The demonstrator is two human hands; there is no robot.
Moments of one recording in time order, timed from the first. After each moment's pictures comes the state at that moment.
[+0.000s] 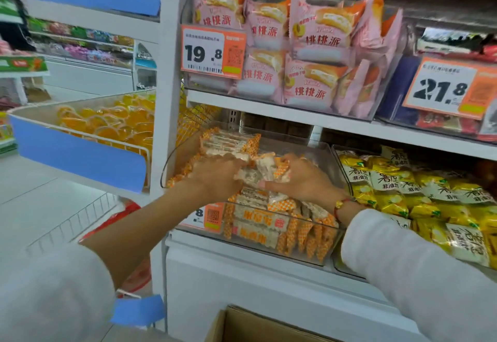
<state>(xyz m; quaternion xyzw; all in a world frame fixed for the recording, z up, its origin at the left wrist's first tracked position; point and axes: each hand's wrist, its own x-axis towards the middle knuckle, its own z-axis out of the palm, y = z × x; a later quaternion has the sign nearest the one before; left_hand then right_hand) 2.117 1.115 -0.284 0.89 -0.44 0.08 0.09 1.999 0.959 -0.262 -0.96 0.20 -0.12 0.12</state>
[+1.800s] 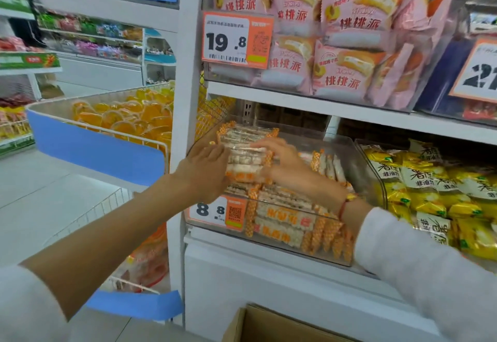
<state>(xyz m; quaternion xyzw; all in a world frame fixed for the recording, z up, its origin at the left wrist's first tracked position) 2.130 1.166 -0.283 0.90 -0.41 0.09 -0.05 2.048 1.003 -0.270 -0.92 0.07 -0.15 0.35</state>
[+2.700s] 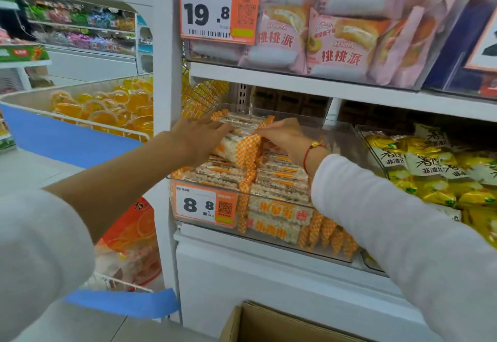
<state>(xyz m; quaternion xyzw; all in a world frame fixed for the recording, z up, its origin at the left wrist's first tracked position) 2.162 1.141 -0.256 0.88 -0.44 0.13 -0.14 2.110 0.964 -0.266 -0.80 0.26 -0.20 0.50</state>
